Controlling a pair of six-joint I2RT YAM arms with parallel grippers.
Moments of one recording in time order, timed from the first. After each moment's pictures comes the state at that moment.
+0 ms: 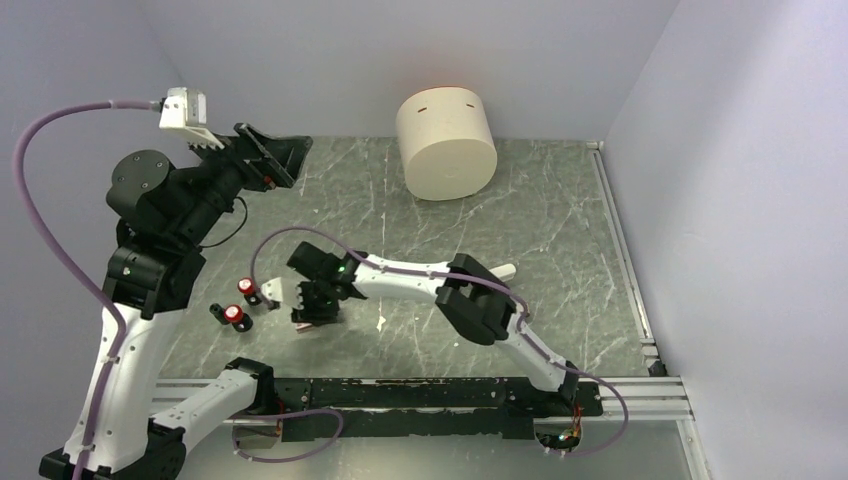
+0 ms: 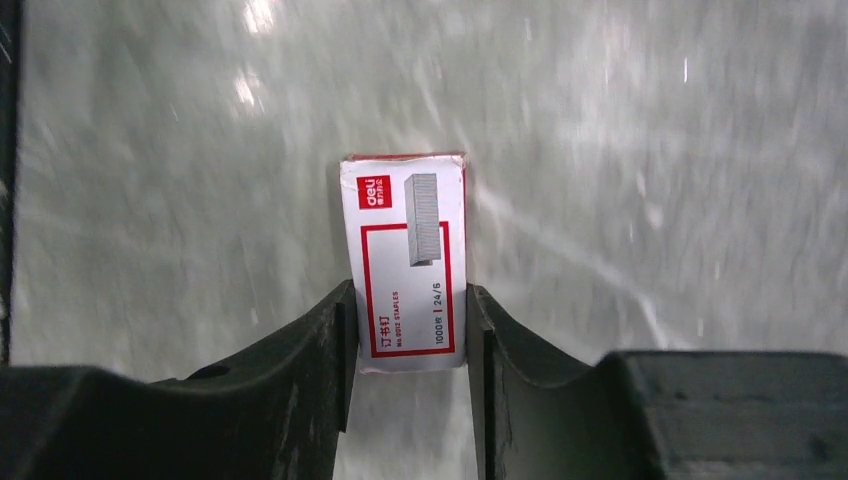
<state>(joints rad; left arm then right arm) -0.30 0.93 1.45 -0.42 0.13 -0.45 1.19 2.36 1.90 -0.52 -0.33 -0.58</state>
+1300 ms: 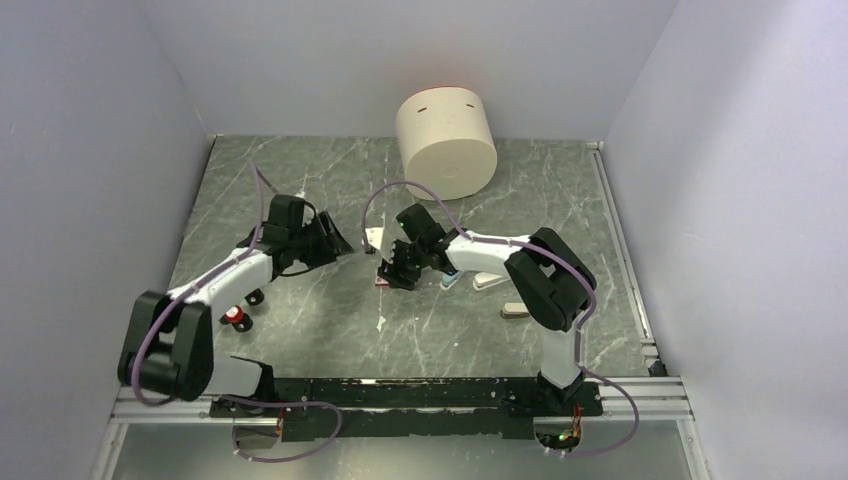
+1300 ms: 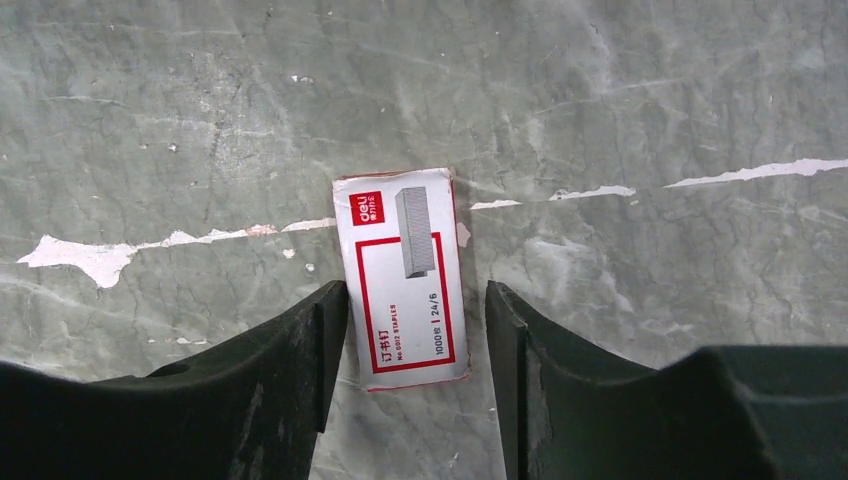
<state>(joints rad) -0.25 1.32 0.75 -0.21 0.19 -0.67 0.77 1.93 1.15 -0.13 -0.42 -0.58</state>
